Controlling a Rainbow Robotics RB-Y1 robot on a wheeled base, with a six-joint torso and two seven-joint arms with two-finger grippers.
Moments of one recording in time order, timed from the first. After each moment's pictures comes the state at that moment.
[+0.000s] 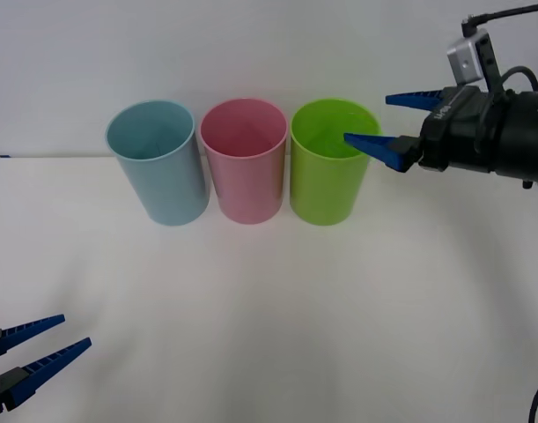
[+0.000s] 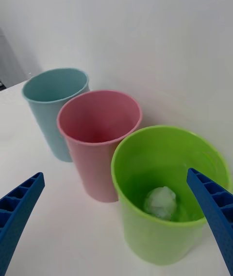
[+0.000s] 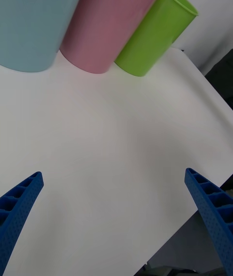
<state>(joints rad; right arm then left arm) -0.37 -0.47 -0.26 -1.97 1.84 -1.26 -0.94 0.47 0.45 0.51 -1.84 -1.26 -1.29 0.59</state>
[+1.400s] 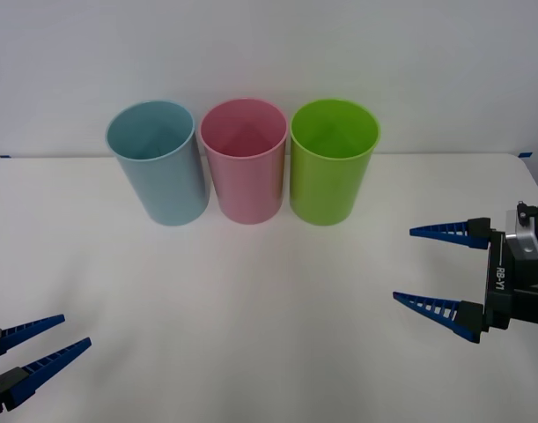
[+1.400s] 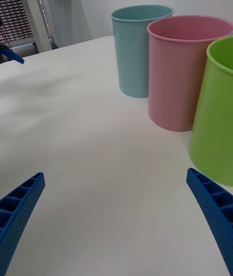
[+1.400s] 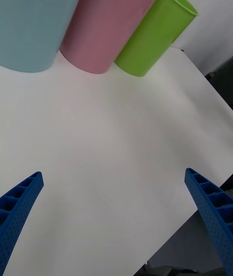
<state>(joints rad) 0.04 -0.47 -0.38 -1.89 1.45 -1.47 -0.35 0.47 0.45 0.51 -1.84 -1.26 -1.29 0.59</state>
